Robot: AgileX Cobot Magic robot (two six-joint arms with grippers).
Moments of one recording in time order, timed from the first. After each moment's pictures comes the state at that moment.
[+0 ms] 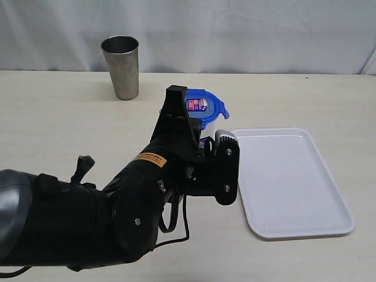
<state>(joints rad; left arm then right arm) -1.13 1.77 -0.83 -1.10 -0.79 2.11 -0.03 0.00 0.00 -0.06 0.34 -0.01</state>
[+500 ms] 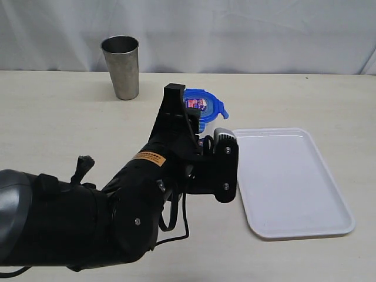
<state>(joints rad) -1.13 1.77 -0.83 -1.11 -0.81 2.11 -0.03 0.00 0.00 -0.06 0.34 -0.01</state>
